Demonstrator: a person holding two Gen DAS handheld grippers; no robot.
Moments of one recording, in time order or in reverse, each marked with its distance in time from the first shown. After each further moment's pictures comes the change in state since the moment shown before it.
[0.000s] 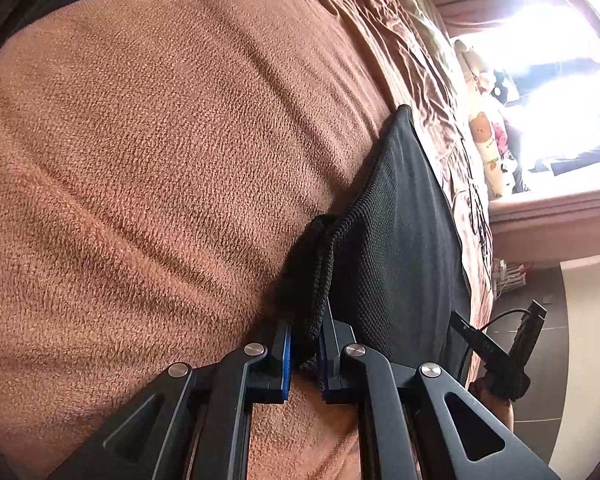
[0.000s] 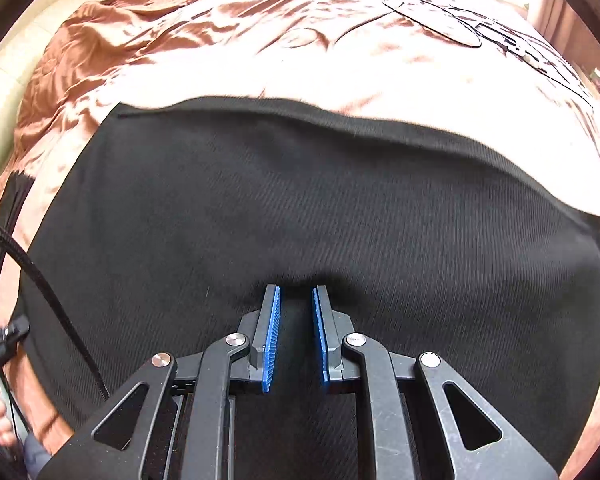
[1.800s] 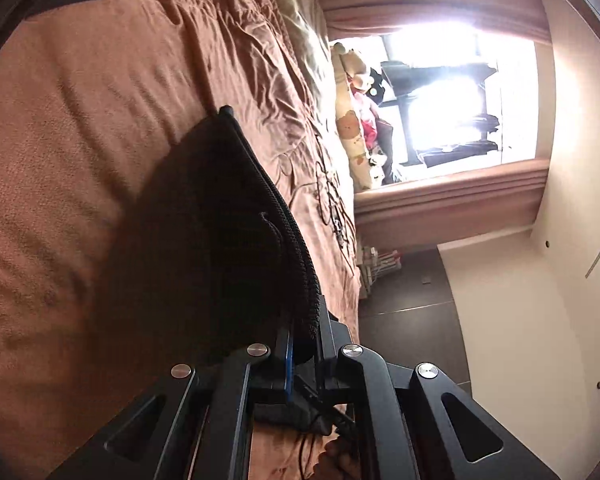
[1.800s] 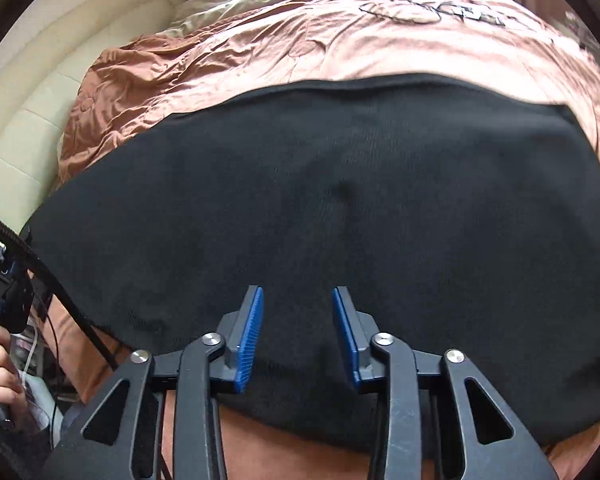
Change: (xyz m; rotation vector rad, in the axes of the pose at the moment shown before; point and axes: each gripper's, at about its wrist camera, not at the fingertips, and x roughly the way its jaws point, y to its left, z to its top) left arm -0.038 -0.069 -0.010 0.072 0.012 -0.508; right arm -0.080 -0.013 -0.125 0.173 -0.077 0.203
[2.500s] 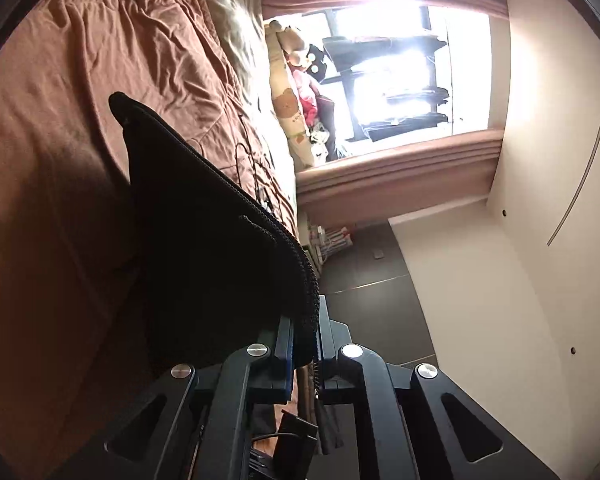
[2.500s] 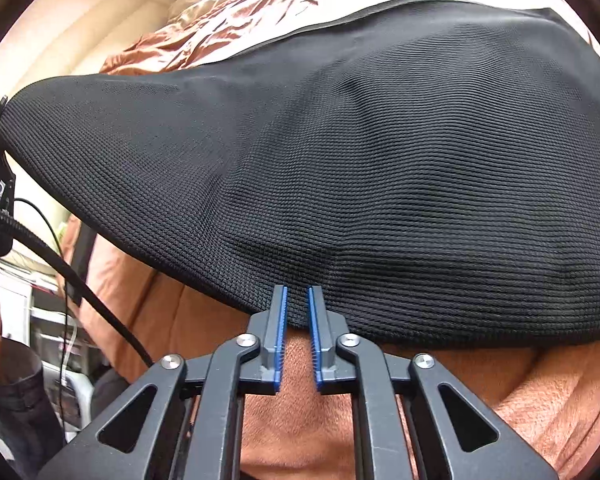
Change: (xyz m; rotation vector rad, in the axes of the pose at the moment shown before) left arm 0.042 -0.082 0.006 0.092 0.082 -0.169; right arm -0.016 -0.032 -0.024 0.120 0.054 0.134
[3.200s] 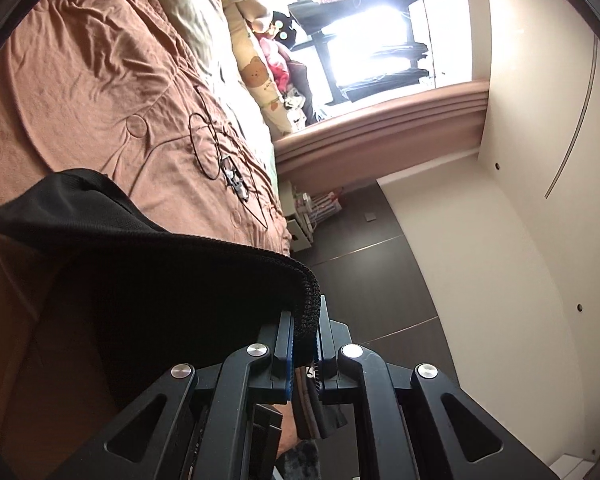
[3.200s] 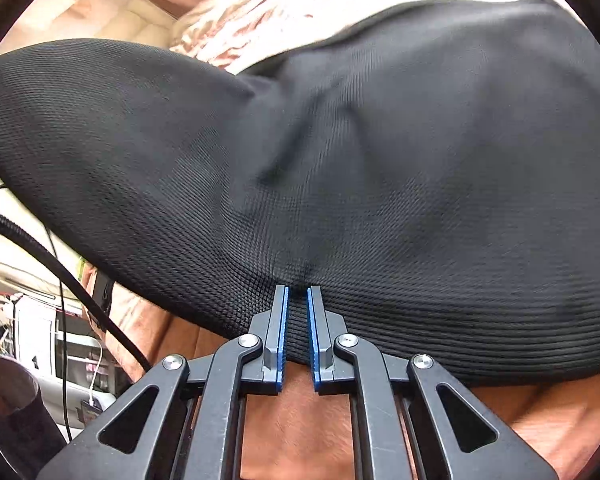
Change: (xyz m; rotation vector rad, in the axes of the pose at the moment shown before) left arm 0.076 -0.062 -0.017 0.105 0.115 -0.012; right arm -0.019 -0.026 0.020 0.043 -0.045 0.079
